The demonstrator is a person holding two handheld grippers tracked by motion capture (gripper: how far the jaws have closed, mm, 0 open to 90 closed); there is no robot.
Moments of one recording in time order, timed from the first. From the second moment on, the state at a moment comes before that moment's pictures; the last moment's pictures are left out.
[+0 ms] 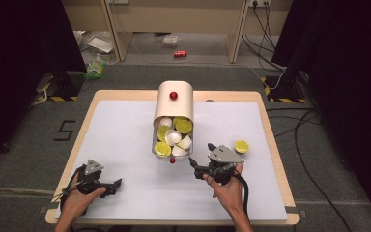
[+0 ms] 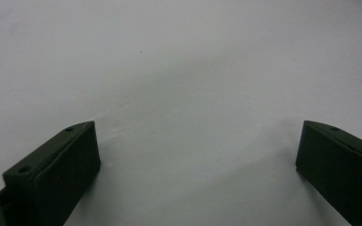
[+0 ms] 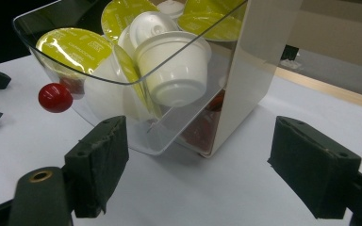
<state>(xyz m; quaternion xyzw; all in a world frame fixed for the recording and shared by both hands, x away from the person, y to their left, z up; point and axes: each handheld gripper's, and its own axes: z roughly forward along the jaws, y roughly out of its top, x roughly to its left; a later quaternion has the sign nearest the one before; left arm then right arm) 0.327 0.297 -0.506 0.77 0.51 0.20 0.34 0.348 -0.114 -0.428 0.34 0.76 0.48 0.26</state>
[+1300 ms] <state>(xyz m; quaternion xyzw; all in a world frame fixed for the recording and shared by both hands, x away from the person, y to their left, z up) 0.327 0.297 -0.506 0.77 0.51 0.20 0.34 0.377 -0.108 -0.429 0.38 0.73 0.50 0.27</state>
